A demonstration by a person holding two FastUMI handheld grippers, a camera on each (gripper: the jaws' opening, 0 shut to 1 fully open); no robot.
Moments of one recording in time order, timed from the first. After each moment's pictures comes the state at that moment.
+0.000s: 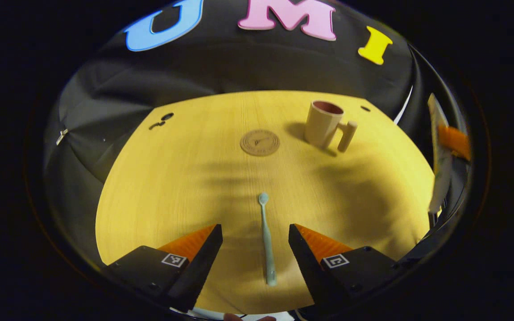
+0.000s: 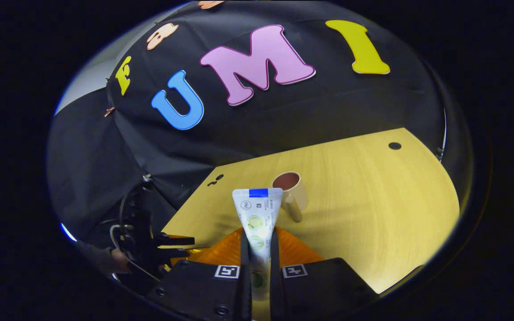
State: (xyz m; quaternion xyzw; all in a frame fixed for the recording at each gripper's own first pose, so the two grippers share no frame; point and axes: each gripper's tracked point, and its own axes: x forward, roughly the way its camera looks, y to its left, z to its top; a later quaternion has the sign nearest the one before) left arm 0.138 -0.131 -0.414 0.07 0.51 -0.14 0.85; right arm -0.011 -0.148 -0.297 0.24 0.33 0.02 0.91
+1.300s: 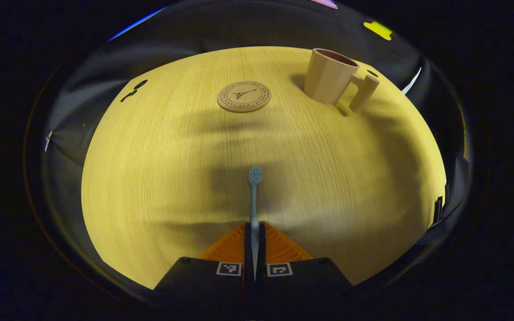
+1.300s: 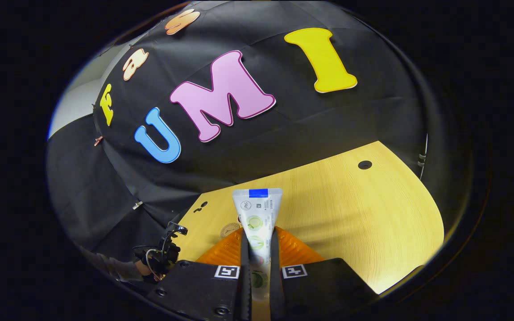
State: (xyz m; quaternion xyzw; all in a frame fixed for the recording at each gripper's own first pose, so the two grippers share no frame) left arm 0.130 -0.154 -0.464 0.08 0.61 -0.15 0.78; right arm -0.002 -0.256 -0.270 0.27 0.30 -0.03 0.91
